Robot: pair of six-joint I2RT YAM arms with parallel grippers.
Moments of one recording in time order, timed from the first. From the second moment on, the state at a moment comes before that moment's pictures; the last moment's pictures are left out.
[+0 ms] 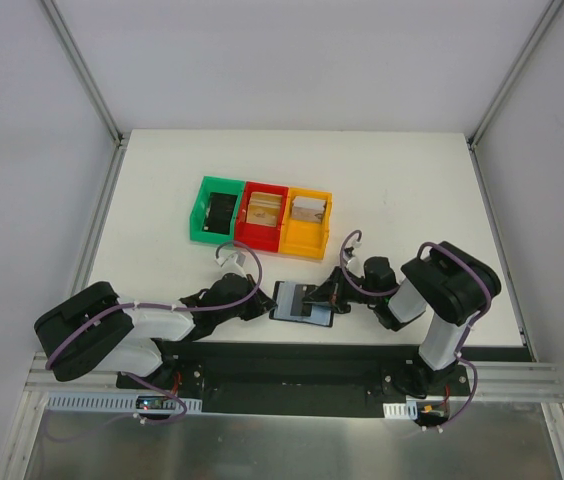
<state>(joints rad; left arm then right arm) -0.91 1.32 0.24 0.42 -0.09 -1.15 0.57 1.78 0.23 1.12 -0.69 1.26</state>
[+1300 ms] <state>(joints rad) -0.91 1.13 0.25 0.26 -0.10 -1.04 0.45 1.27 0.29 0.50 -0.73 0.97</state>
